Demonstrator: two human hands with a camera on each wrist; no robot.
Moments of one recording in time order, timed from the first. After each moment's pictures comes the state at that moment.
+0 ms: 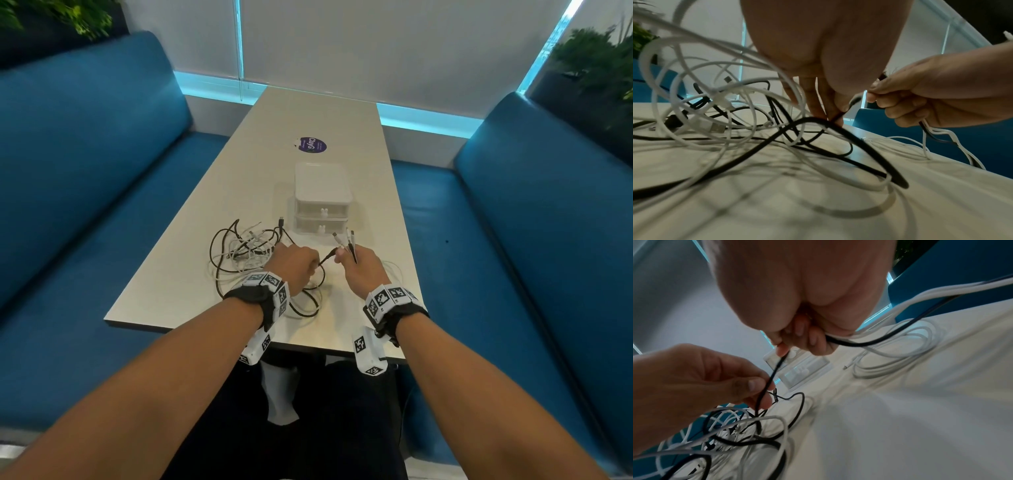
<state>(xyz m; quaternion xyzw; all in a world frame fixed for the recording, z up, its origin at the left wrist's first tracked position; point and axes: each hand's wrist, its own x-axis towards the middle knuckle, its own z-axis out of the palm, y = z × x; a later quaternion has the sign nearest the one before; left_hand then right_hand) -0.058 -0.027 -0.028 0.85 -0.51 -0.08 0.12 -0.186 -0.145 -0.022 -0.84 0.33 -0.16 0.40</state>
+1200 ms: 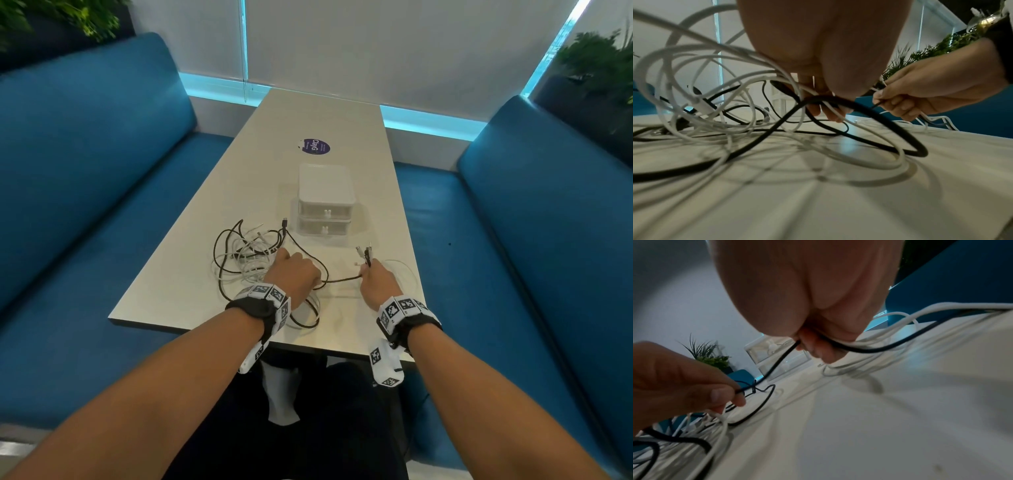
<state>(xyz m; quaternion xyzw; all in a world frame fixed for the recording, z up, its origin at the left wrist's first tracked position) -0.064 -0.015 -0.043 0.82 -0.57 -0.01 0.00 -0.207 -0.155 -0.033 -0.84 0.42 -0.06 0.33</state>
